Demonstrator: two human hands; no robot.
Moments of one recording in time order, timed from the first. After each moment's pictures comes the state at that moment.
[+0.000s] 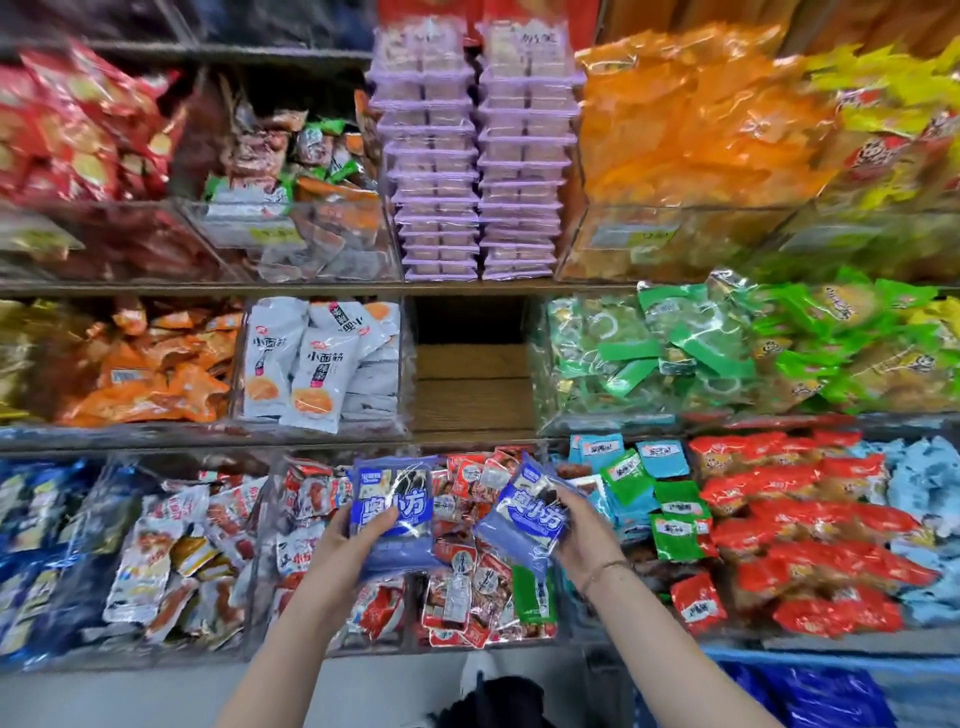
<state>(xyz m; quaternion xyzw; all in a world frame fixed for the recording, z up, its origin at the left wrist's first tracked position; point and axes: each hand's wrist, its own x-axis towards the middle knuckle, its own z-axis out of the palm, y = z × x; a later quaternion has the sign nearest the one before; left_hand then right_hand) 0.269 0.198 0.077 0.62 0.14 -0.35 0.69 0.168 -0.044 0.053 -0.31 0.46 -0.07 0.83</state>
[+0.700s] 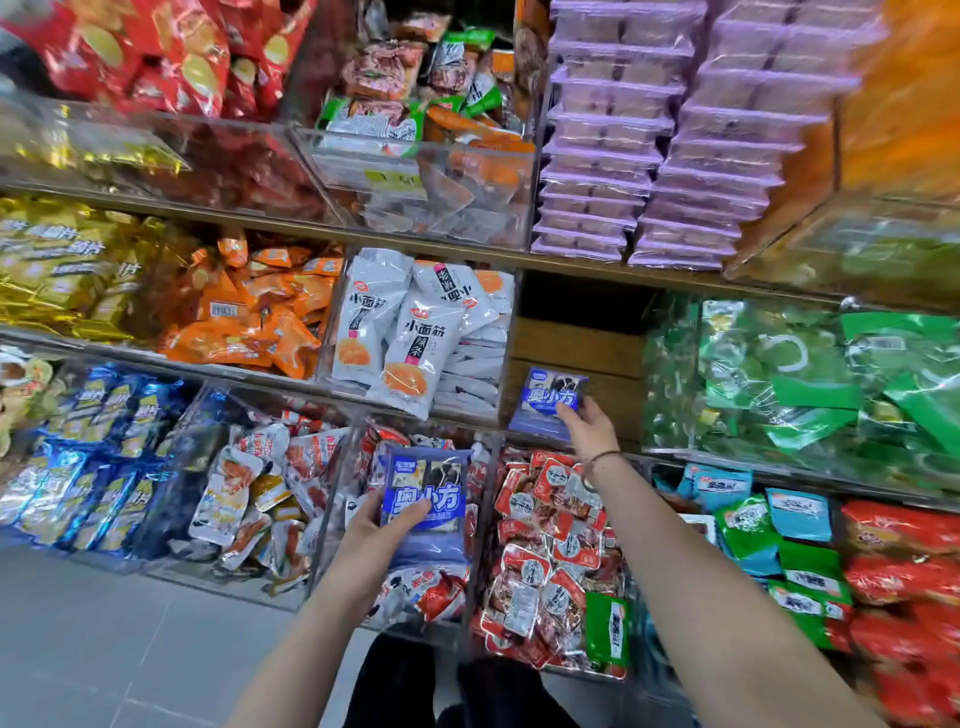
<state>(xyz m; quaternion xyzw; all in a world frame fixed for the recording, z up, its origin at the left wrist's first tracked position) 0.304 0.238 0.044 0.63 0.20 -0.31 0.68 0.352 -0.046 -0.002 -0.66 0.39 0.05 0.64</state>
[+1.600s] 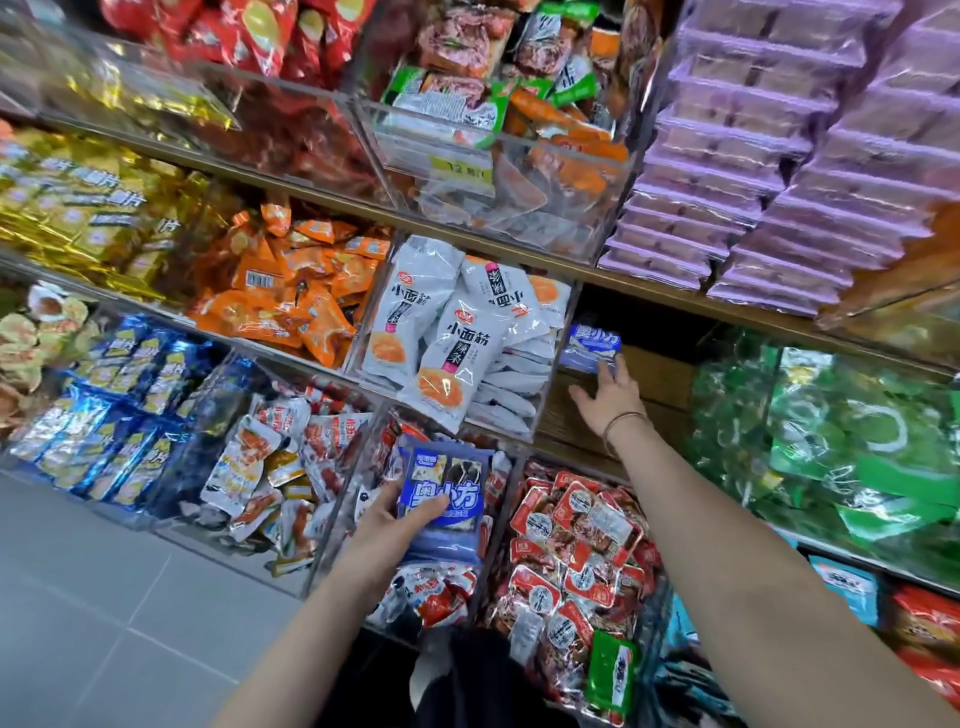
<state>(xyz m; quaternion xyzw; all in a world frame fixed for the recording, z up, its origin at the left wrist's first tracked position) 0.323 0.231 0.038 0.59 0.25 -0.32 0.70 0.436 -0.071 -0.010 -0.93 0.21 0.19 0.21</state>
